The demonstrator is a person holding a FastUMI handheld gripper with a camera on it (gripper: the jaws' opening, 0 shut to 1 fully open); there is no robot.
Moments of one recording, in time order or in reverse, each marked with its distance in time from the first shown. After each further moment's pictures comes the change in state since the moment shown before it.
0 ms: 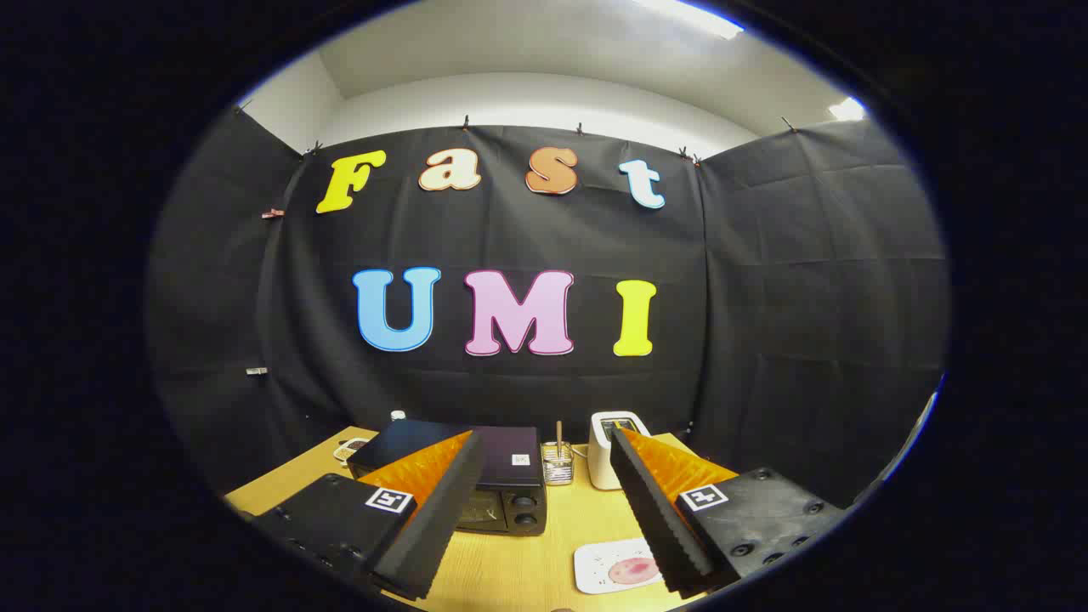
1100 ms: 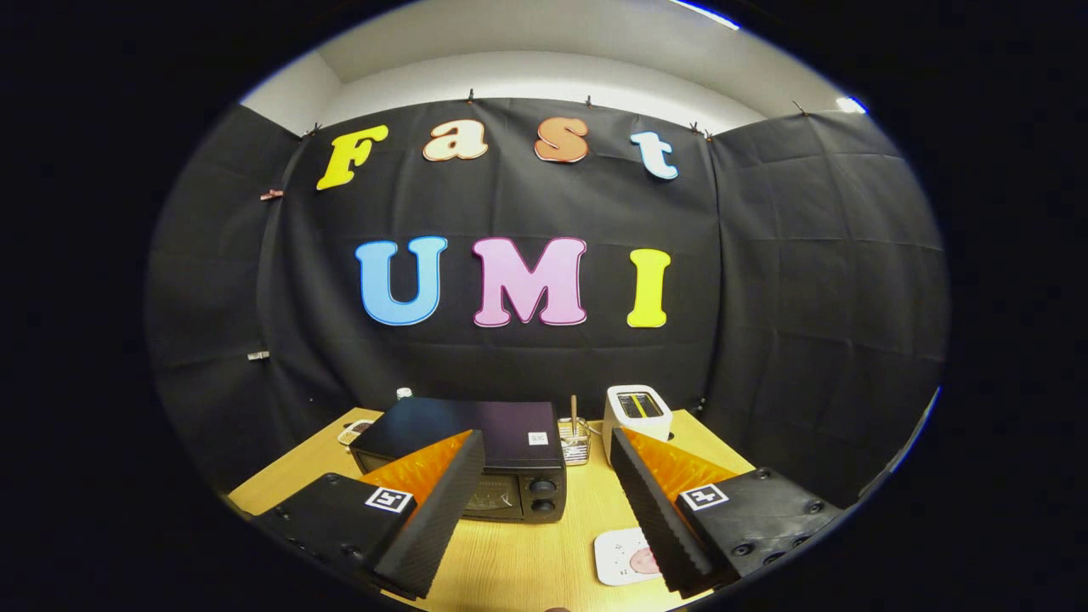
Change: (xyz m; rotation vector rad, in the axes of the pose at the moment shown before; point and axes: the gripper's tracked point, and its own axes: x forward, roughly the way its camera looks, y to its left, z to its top) arm 0.033 0.026 -0.045 -0.004 0.103 0.018
